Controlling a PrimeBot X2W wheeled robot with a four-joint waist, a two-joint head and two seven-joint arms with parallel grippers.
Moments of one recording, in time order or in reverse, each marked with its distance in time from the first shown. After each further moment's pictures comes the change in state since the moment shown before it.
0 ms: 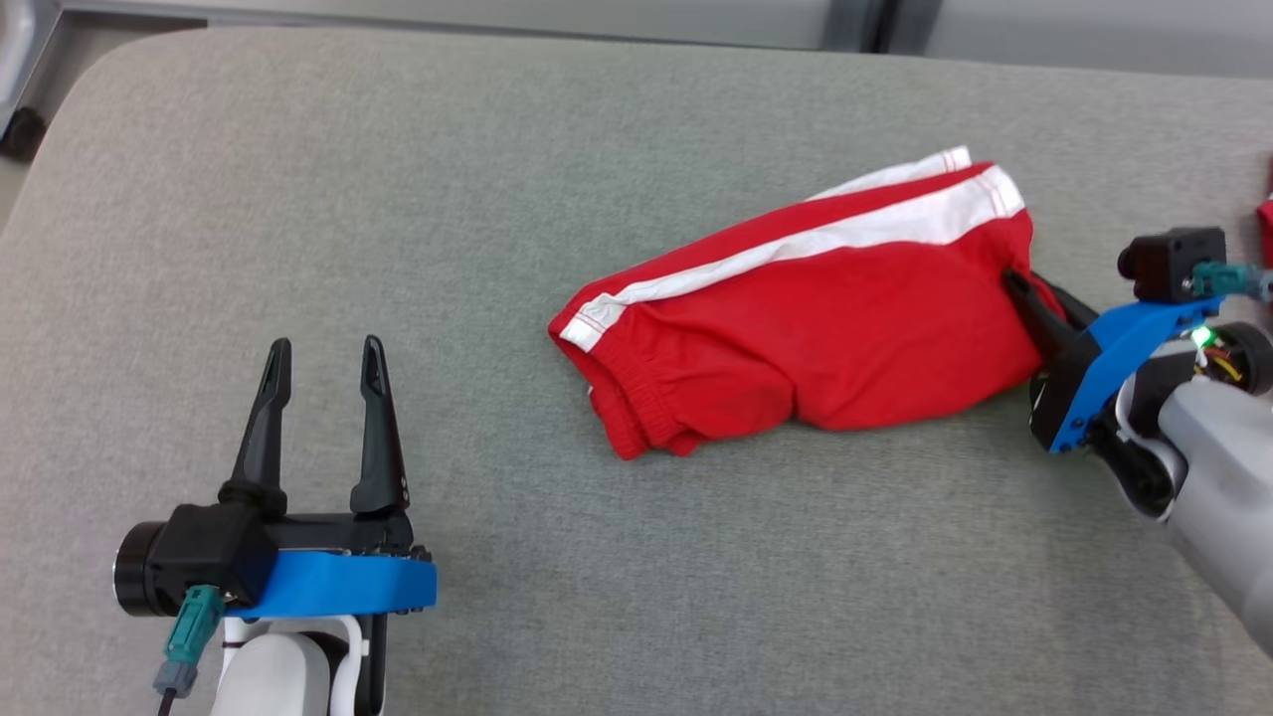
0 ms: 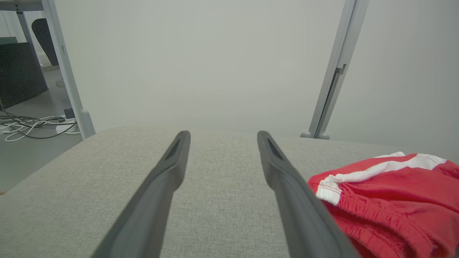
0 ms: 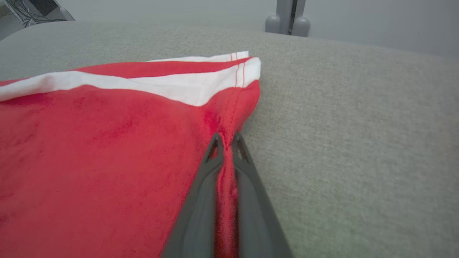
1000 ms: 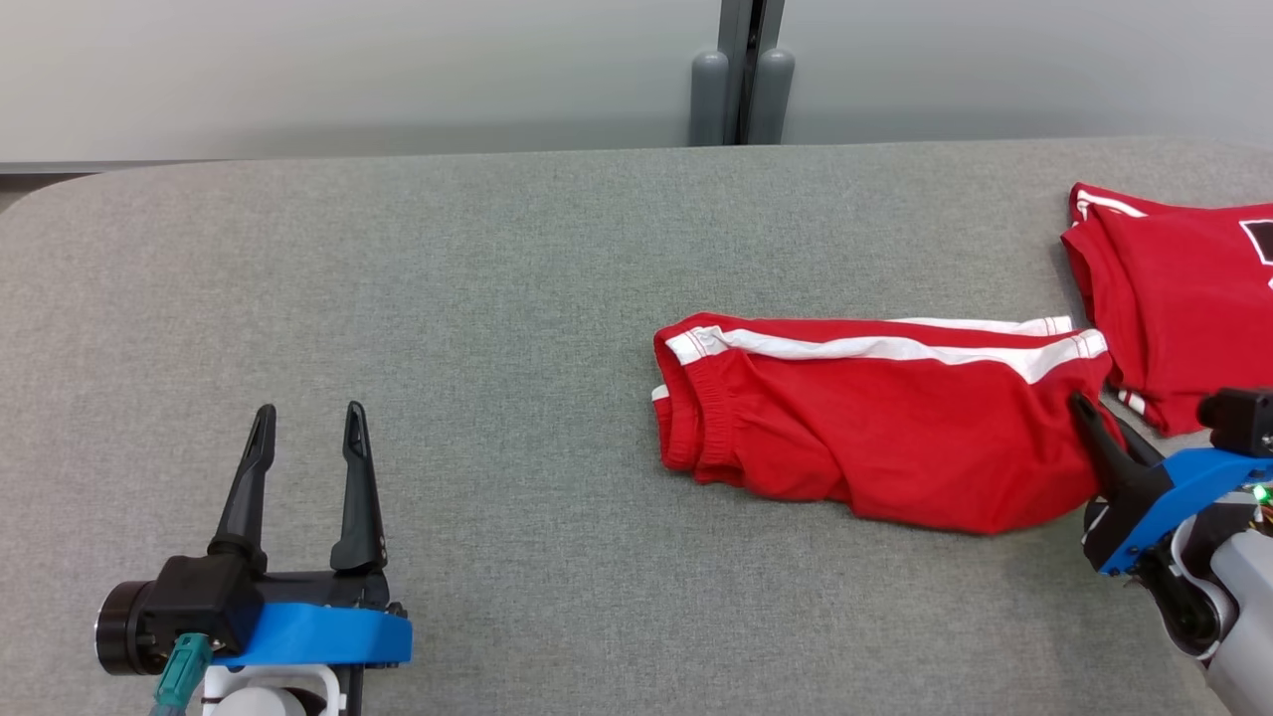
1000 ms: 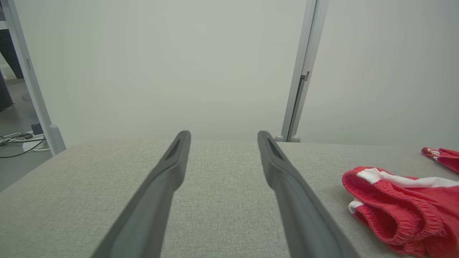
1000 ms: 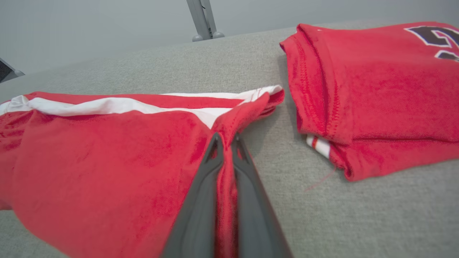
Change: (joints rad) left arm 0.088 0.000 0.063 0.023 0.051 -0.047 0.000; right arm 0.374 -0.046 -0.399 -0.138 -0.123 0.000 -0.033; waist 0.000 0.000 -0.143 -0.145
